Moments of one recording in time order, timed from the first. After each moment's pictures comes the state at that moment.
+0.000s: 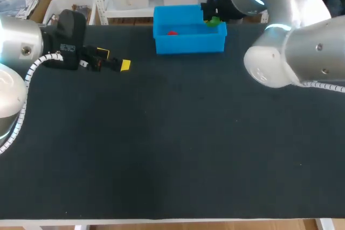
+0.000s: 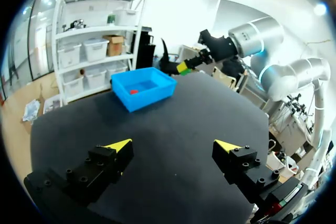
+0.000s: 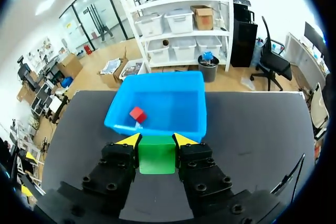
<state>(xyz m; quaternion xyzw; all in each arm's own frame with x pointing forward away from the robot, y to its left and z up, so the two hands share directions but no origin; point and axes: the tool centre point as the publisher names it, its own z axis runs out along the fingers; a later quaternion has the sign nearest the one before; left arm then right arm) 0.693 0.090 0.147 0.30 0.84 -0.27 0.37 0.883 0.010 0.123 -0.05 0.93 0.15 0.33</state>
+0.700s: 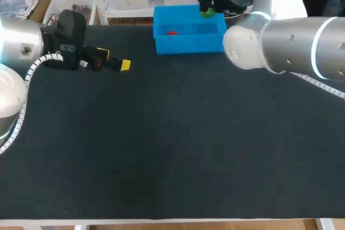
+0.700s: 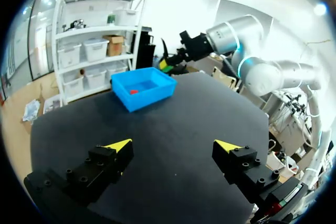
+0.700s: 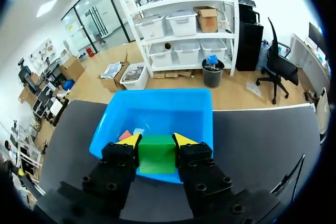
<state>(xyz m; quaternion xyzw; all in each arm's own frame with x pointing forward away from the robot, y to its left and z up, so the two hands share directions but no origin) 0.693 0.090 0.147 0.30 0.84 -0.27 0.37 0.959 0.016 0.098 -0.05 0.93 0.16 0.34</state>
